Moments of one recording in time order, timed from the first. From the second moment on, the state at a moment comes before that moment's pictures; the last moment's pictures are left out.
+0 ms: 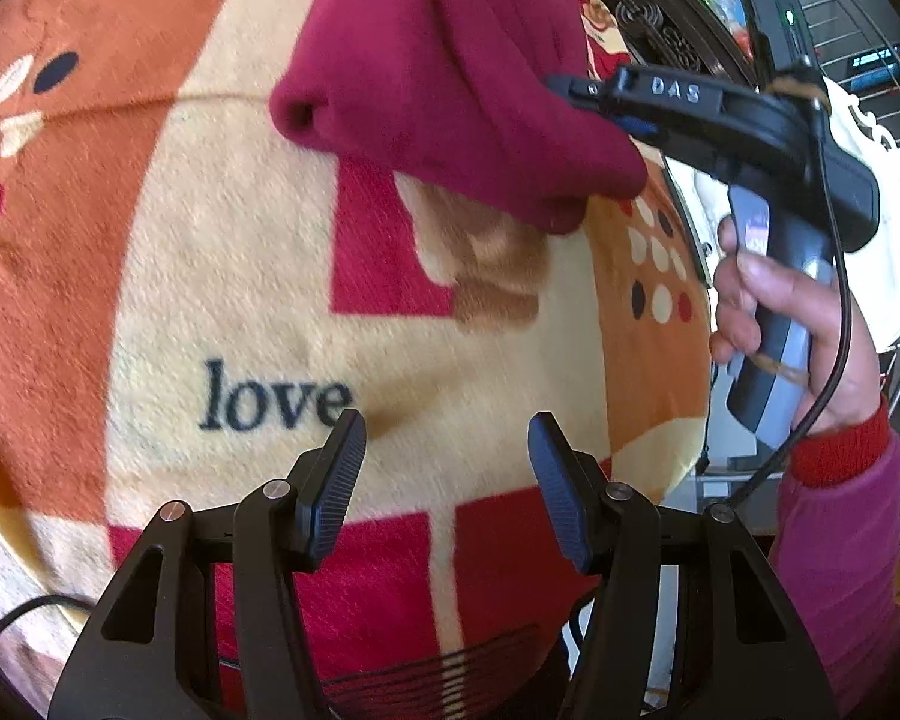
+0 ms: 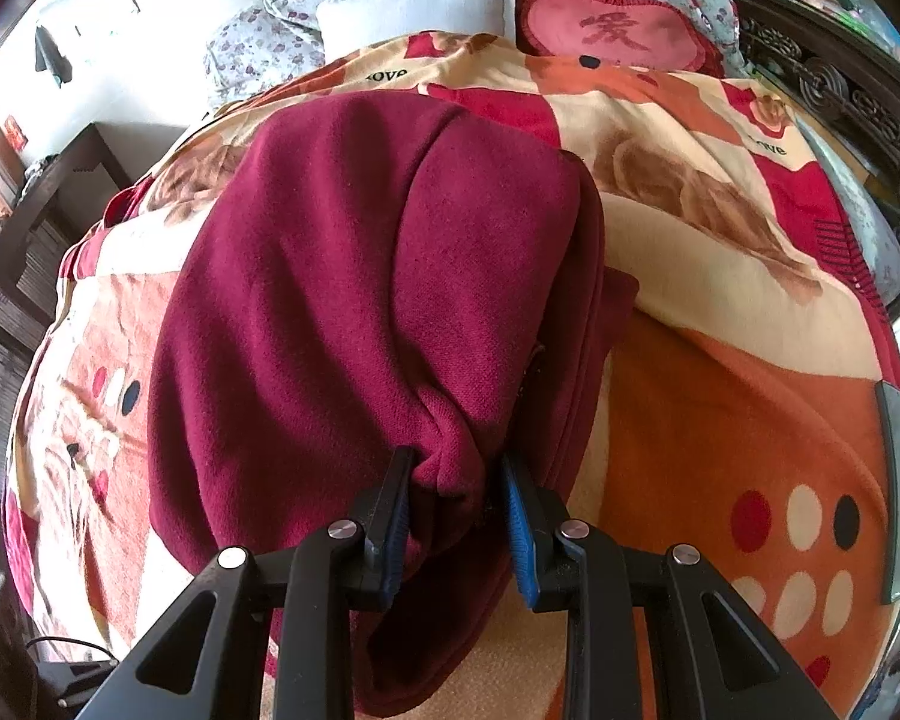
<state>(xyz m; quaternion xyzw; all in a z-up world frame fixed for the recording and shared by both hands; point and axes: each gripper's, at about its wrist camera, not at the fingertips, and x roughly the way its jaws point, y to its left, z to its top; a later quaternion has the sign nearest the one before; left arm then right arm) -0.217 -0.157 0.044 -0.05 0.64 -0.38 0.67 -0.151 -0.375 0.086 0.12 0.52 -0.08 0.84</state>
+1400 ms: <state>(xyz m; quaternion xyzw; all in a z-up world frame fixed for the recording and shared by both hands) -0.070 -0.173 0.078 -0.09 0.52 -0.35 0.77 -0.174 -0.440 0.080 0.35 0.37 -0.07 0.86</state>
